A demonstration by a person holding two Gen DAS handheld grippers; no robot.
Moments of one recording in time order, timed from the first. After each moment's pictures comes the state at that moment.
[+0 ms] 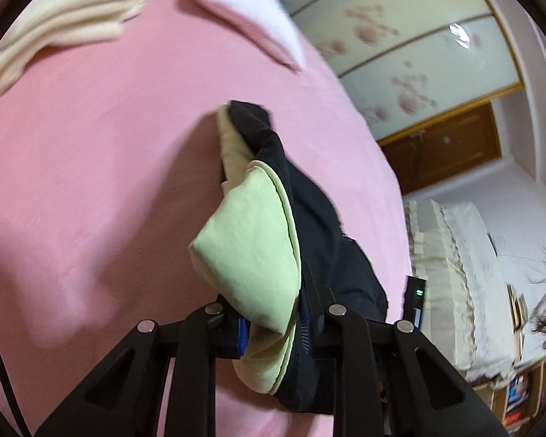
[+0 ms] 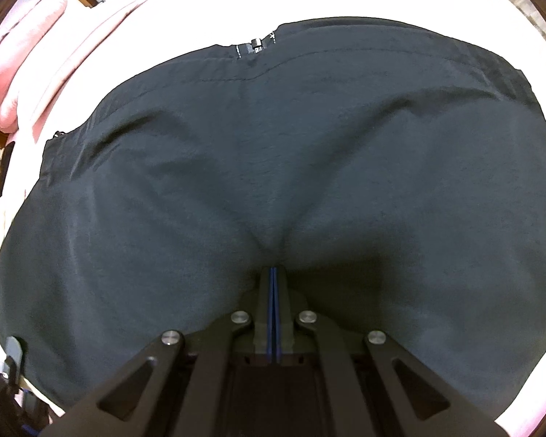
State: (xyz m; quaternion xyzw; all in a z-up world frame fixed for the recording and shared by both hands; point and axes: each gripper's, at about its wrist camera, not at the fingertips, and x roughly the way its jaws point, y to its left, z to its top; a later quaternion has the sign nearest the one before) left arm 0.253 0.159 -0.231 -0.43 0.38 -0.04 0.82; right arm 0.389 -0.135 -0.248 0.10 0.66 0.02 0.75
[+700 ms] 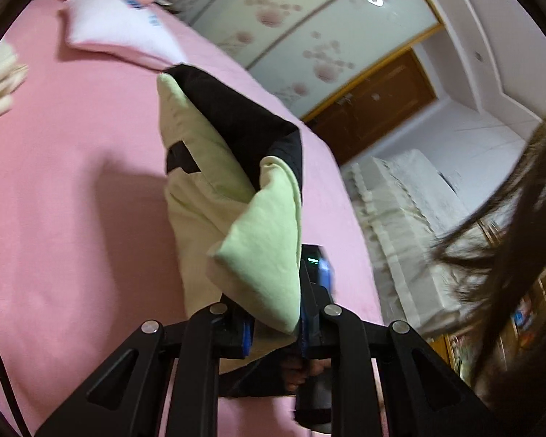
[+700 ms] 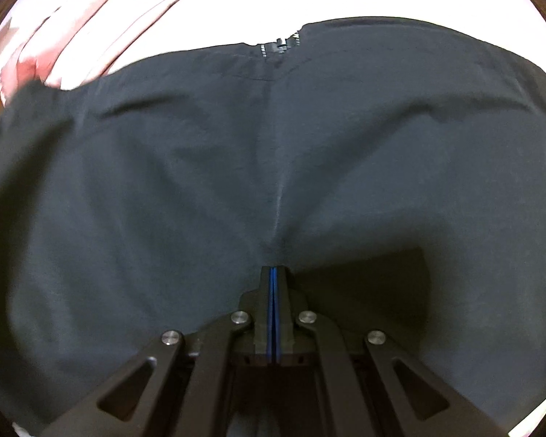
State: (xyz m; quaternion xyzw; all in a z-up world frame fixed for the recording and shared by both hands) left arm 0.259 0.063 -0.138 -0.35 0.34 -0.18 0.85; right arm 0.394 -0.194 -0.259 0.11 0.65 0.13 0.74
